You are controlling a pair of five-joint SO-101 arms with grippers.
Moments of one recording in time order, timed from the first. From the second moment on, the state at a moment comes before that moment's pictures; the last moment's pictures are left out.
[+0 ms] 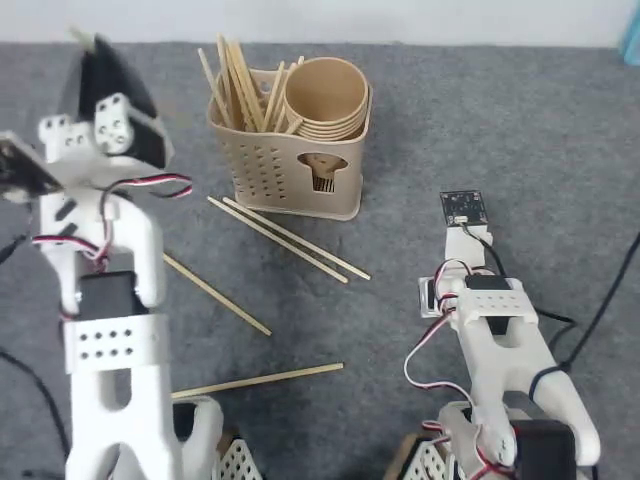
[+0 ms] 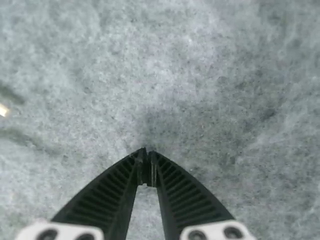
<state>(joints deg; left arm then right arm) -11.3 -47.4 42.7 2.6 22.5 -4.0 -22.0 64.1 37.9 2.6</state>
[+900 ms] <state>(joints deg) -1.4 -10.2 16.9 0.1 21.2 -4.0 -22.0 64.1 37.9 2.6</state>
